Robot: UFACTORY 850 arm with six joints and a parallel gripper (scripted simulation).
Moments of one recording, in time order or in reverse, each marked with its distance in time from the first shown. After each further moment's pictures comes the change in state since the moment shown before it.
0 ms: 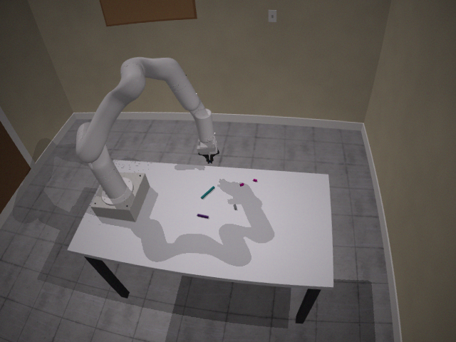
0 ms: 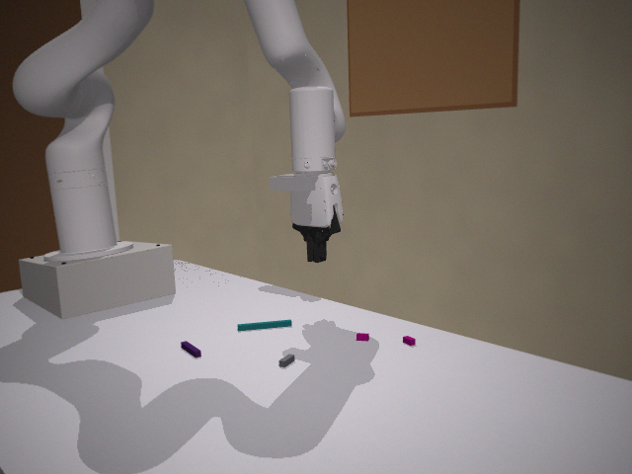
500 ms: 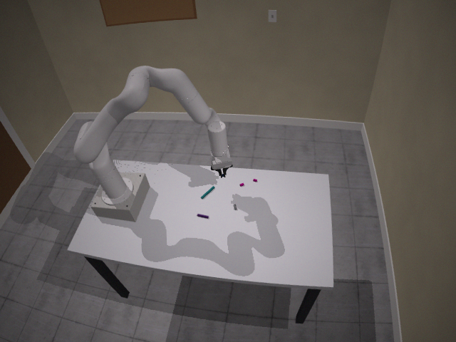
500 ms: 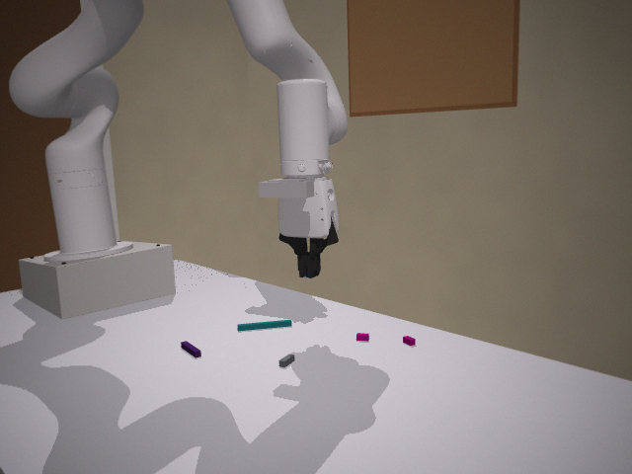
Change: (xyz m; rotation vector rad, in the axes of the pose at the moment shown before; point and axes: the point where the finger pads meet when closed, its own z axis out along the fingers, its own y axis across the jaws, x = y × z) arm 0.112 -0.073 -0.002 0.007 0.002 -0.175
